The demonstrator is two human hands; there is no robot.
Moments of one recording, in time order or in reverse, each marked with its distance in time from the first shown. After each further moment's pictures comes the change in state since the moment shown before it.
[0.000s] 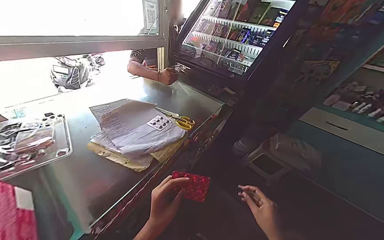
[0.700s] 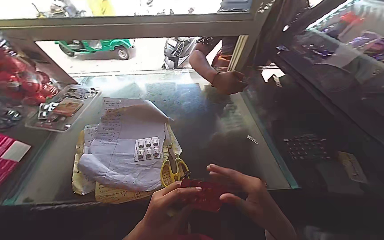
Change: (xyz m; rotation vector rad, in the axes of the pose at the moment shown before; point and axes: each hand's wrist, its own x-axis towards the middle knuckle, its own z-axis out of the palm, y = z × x) left_hand 0.183 -0.112 0.120 0.578 0.244 -0.117; right_hand 0.429 -0.004 0.112 0.545 -0.959 -0.846
